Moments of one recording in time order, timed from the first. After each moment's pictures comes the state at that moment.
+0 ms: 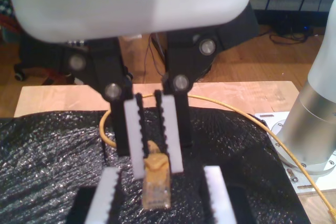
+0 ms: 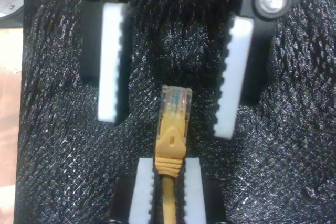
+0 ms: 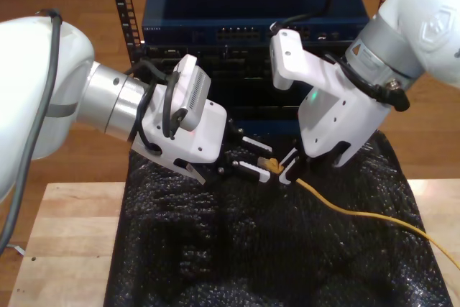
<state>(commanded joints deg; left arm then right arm) -1.3 -18.5 -45.0 -64.5 86.7 -248.0 15.4 -21.1 -54.9 29.6 76.9 -77.4</state>
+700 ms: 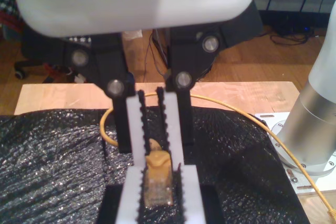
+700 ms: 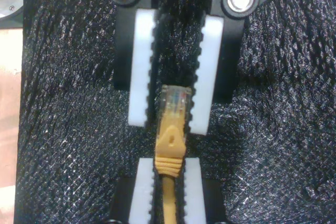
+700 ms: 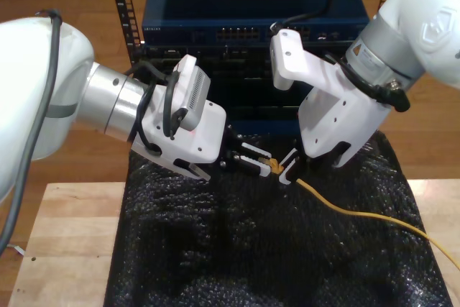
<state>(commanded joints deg) -1.3 -18.5 -44.8 -64.4 86.3 -248.4 15.4 -21.2 -54.8 29.7 76.9 -77.3</state>
